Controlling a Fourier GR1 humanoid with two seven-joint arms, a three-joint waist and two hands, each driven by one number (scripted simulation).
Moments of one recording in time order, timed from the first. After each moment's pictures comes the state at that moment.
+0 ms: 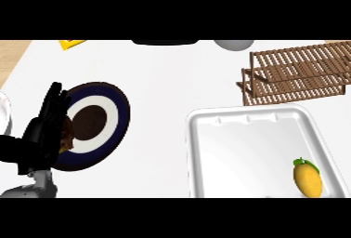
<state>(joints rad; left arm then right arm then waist) -0.05 0.20 0.02 -1.70 0.04 0.19 0.15 -0.01 -0.66 -0.33 -2.23 0.13 0.30 0.62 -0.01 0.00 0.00</state>
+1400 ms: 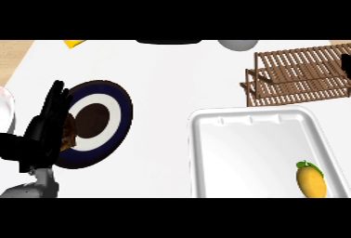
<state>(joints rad) -0.06 0.17 0.05 -1.70 0.01 0.14 0.16 -0.54 -0.60 -0.31 -1.29 0.40 0.05 0.17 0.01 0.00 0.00</state>
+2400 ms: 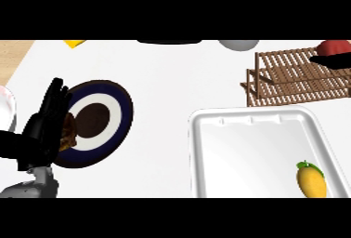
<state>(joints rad) -0.08 0.16 0.06 -1.72 -0.01 0.13 0.19 -0.83 -0.57 -0.36 -0.71 0.36 0.00 -0.08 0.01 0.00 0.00</state>
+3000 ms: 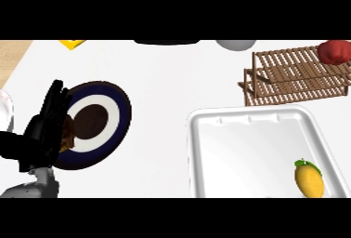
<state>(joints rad) -0.07 0.15 0.07 -1.71 -0.02 0.13 0.18 -0.85 -0.70 -0.52 -0.74 0.19 0.05 -0.03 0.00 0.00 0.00</state>
